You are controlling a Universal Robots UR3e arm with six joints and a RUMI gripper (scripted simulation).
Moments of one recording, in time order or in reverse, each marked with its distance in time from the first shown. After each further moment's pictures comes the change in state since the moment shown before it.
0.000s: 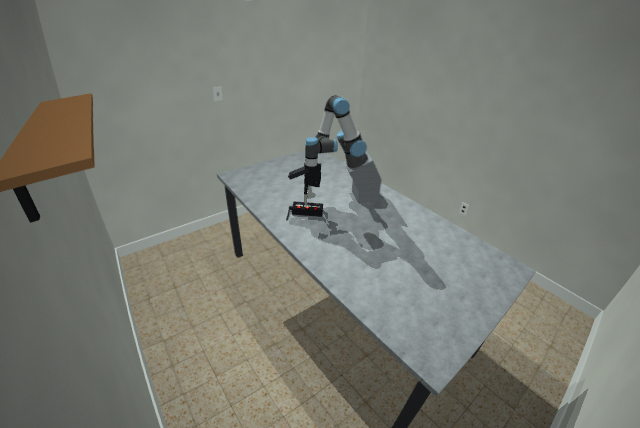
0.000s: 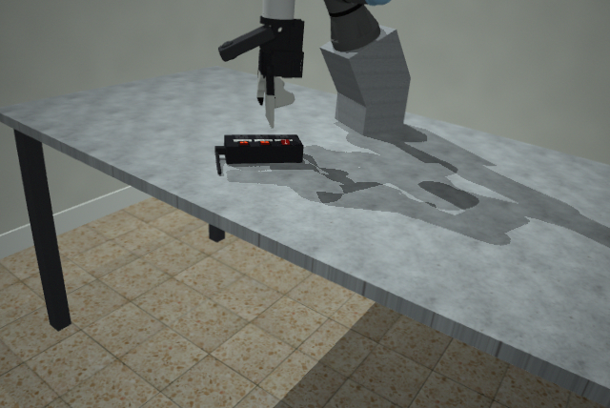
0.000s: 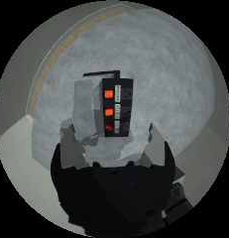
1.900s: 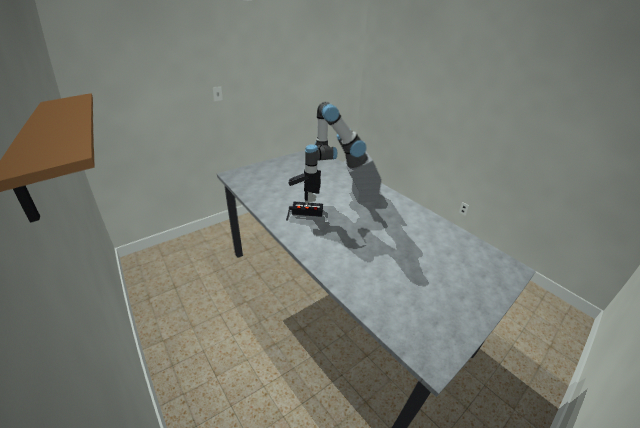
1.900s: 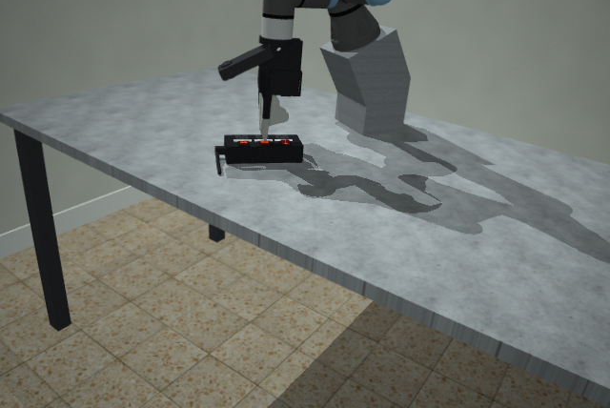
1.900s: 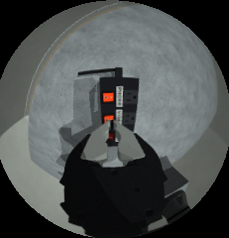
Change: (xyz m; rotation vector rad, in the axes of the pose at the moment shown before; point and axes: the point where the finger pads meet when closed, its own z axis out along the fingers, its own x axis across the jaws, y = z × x) arm 0.000 0.000 0.039 0.001 0.000 0.001
